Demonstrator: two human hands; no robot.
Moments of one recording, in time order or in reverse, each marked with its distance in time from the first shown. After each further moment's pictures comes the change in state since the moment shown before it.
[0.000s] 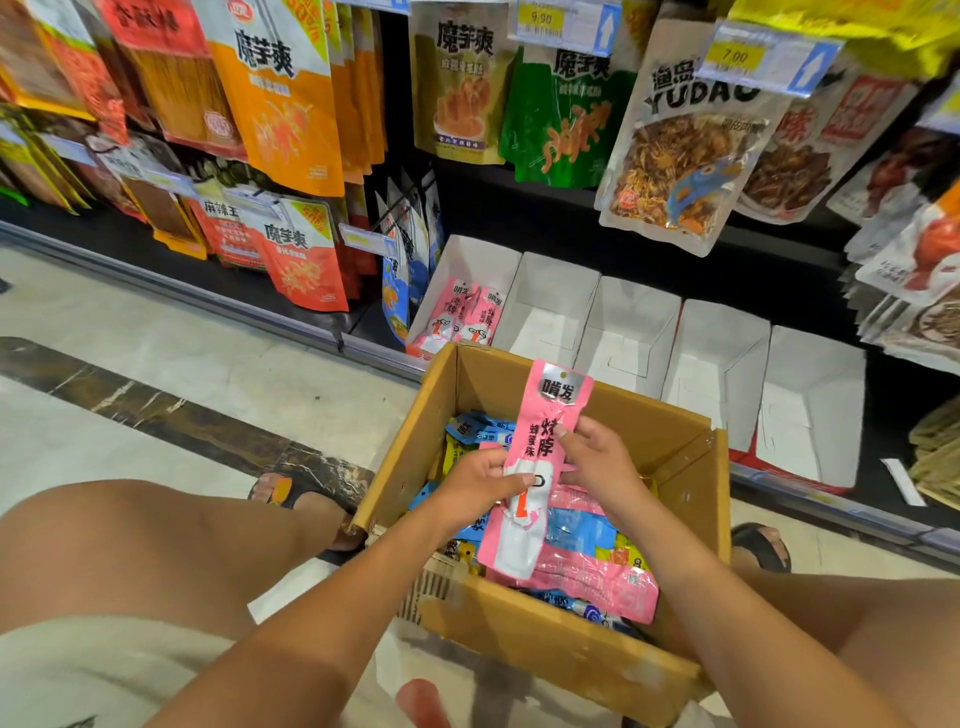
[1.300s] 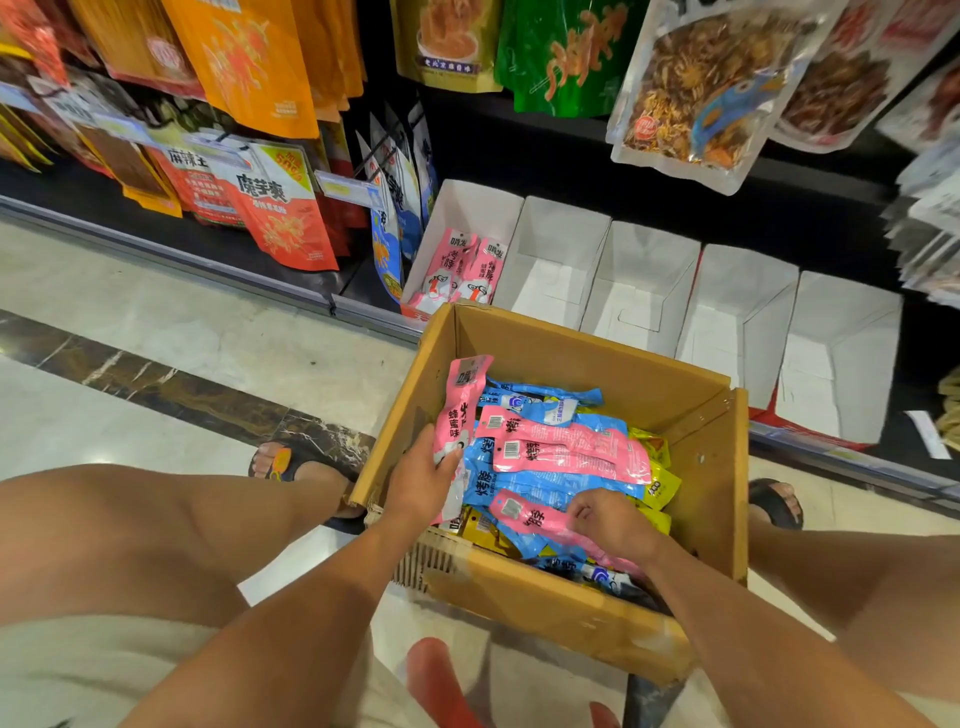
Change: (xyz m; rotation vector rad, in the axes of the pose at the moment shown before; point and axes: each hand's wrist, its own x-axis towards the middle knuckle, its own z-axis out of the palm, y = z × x) left_hand -0.003 -0.069 -0.055 0.516 0.453 -0.053; right_hand 0.003 0.159 -0.053 -0.915 -0.259 0.237
